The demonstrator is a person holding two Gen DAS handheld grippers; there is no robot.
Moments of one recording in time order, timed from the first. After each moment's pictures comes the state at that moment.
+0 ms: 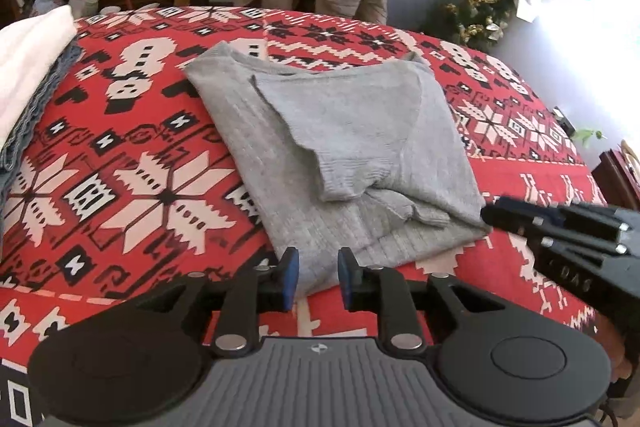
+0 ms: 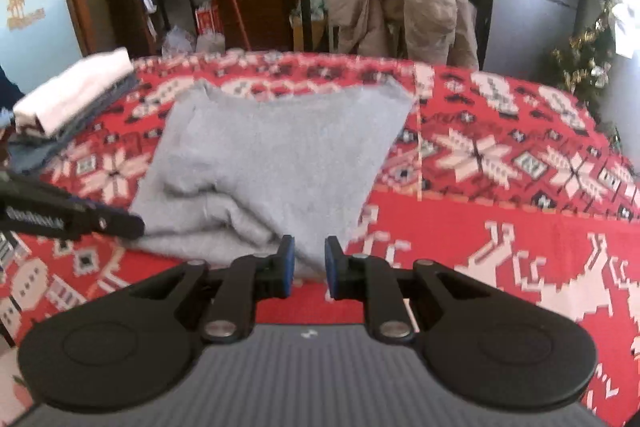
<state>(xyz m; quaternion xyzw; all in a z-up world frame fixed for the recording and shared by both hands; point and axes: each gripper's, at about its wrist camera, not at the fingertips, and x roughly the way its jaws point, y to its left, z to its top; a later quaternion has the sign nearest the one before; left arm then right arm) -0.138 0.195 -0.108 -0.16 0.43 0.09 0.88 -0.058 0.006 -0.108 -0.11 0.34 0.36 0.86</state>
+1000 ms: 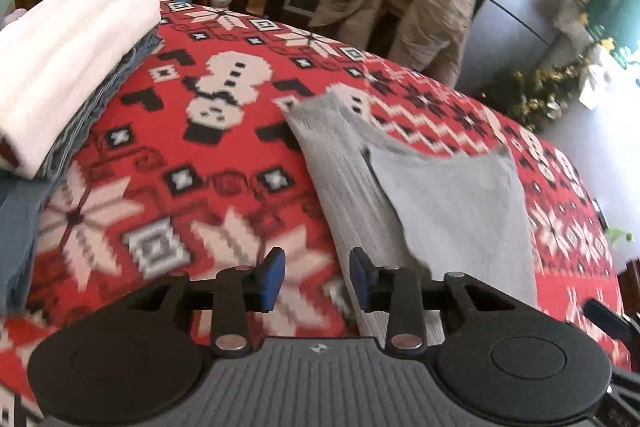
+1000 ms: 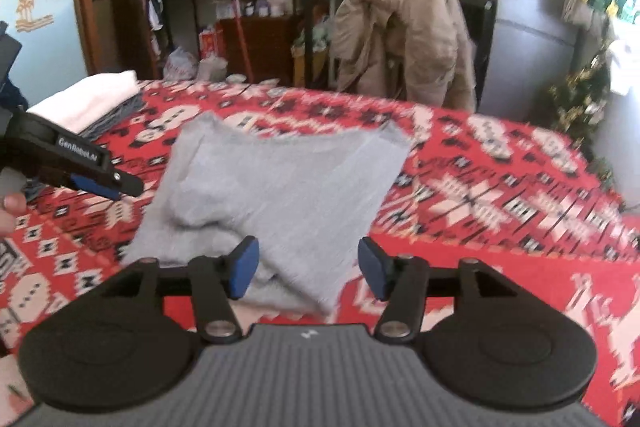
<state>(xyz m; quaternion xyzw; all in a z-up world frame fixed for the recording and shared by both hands) -0.105 0.279 -0.107 -0.26 0.39 0.18 0.87 -0.060 0.005 -0.090 -0.13 0.29 0.36 0.88</state>
